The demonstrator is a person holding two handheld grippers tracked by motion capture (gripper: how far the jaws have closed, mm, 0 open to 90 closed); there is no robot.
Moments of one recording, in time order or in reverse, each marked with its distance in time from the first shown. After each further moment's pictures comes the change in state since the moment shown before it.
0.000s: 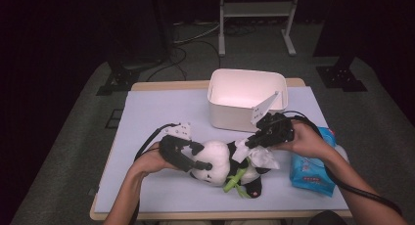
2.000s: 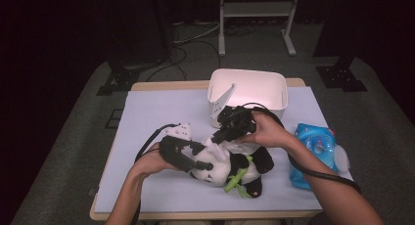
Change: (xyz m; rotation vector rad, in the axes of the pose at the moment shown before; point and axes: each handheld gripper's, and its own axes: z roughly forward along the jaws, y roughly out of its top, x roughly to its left) left arm -0.004 0.002 0.000 -0.019 0.012 0.007; right arm 0.006 0.084 0.041 -0.004 0.081 -0.094
